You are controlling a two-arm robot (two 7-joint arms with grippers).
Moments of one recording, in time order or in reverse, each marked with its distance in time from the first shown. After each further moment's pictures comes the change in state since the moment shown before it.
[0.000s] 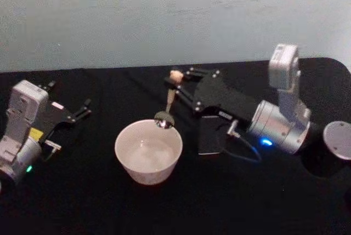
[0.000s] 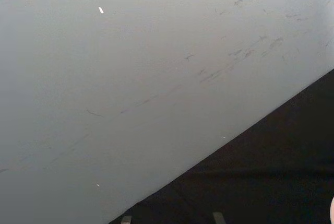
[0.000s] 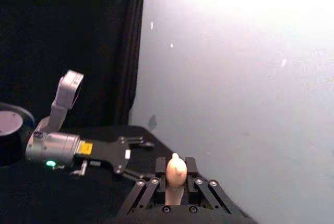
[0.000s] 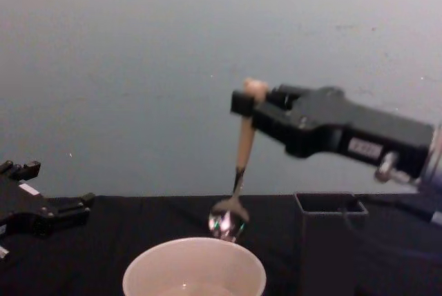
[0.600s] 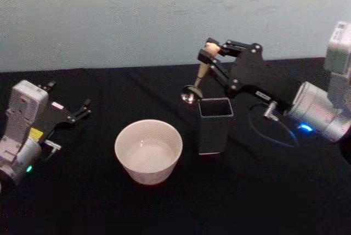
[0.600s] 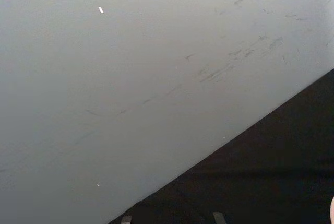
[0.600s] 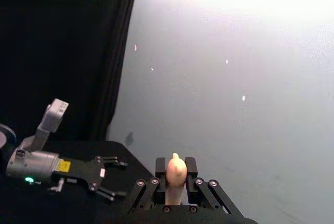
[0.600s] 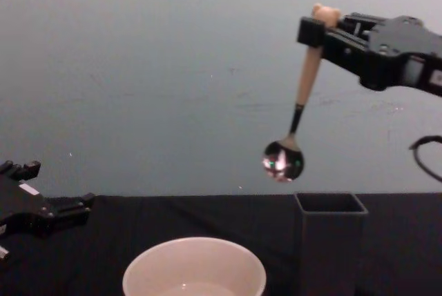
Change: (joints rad) left arm 0.000 0.000 0.000 0.000 0.000 0.000 0.000; right arm -0.057 0.112 0.103 -0.163 0.046 -0.008 -0.027
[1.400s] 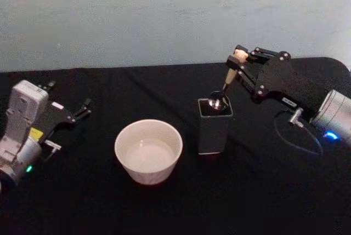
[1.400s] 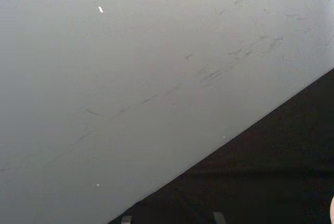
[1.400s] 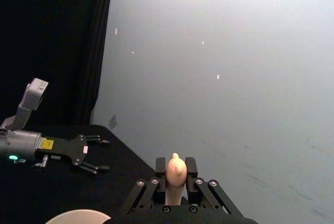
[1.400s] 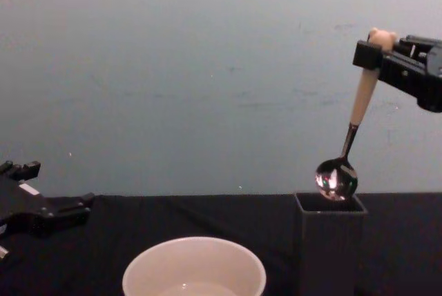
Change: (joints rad) left arm 0.000 0.000 0.000 0.000 0.000 0.000 0.000; right arm -0.079 0.064 0.077 -0.023 0.011 0.009 -0.020
